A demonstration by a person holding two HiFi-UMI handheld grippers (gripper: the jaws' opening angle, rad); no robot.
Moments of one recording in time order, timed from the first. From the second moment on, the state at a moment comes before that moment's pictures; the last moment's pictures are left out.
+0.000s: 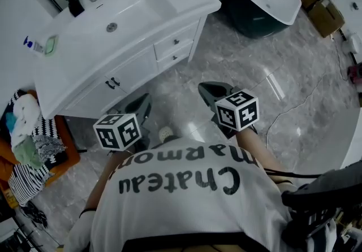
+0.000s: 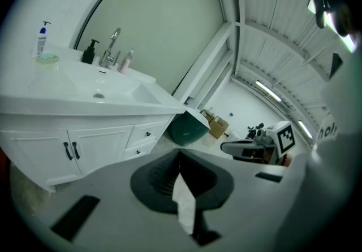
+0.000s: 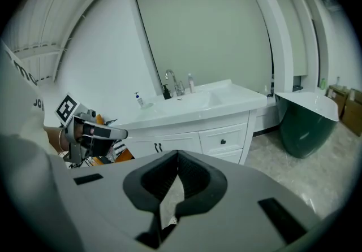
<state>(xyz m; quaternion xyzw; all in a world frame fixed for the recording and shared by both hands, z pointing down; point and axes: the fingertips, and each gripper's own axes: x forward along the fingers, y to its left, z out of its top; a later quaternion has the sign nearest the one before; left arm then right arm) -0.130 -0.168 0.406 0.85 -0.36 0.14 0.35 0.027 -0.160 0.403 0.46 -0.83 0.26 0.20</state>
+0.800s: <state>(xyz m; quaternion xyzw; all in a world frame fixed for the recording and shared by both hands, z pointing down) -0.129 -0.254 0.400 0.86 -0.39 0.09 0.33 0.027 -0.281 0.438 0.43 -0.84 0.25 0.22</state>
